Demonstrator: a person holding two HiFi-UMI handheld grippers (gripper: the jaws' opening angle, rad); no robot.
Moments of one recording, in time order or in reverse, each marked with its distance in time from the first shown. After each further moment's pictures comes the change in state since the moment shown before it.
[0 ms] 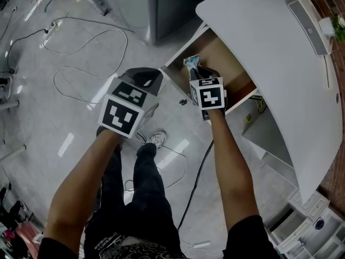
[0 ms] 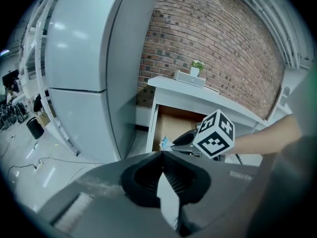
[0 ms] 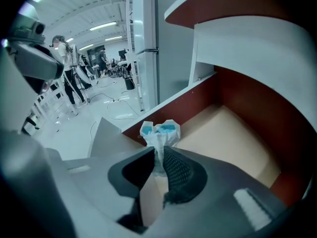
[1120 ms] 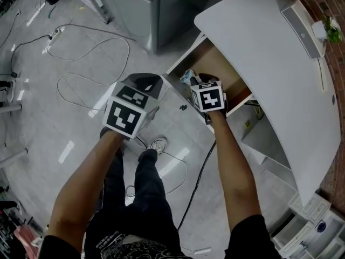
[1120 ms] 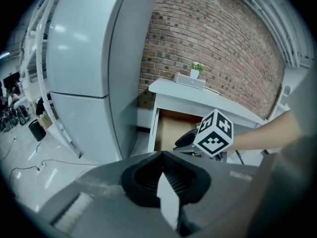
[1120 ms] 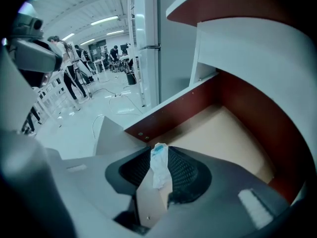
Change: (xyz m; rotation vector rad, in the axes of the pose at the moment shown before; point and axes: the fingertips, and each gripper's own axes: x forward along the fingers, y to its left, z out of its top) left arm -0.013 0.002 0.007 0.002 -0.002 0.017; right arm -0.006 -0.002 -0.002 -0.031 0.071 0.012
